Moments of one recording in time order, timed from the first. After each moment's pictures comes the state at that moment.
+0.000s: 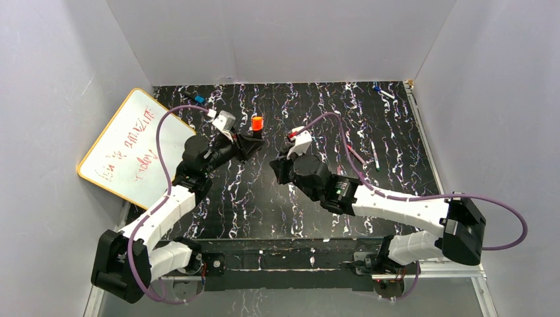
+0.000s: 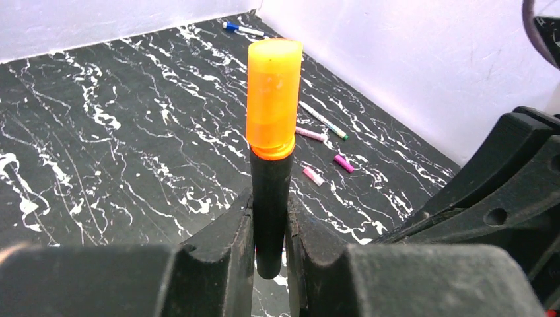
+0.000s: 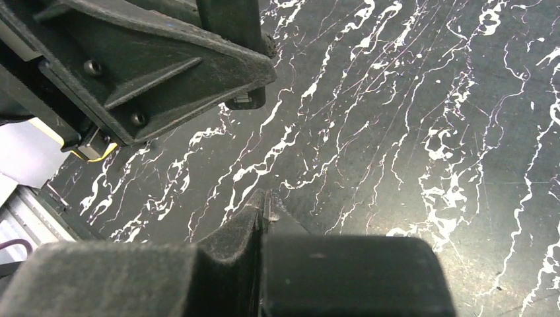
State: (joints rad) left arm -0.38 1.09 0.64 0.46 0.51 -0.32; right arm 1.16 1.31 0.93 0.11 0.45 0.46
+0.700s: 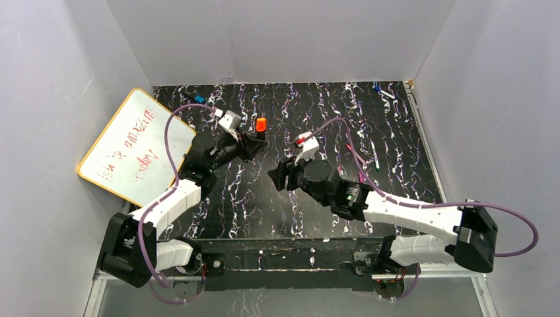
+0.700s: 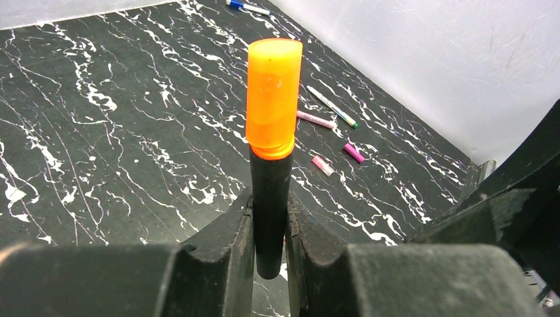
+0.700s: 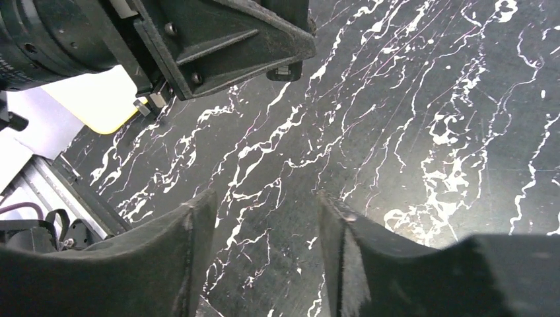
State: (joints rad) left arm -0.38 1.20 0.64 0.53 0.52 -0.31; right arm 1.16 1.22 0.85 0.09 0.38 0.45
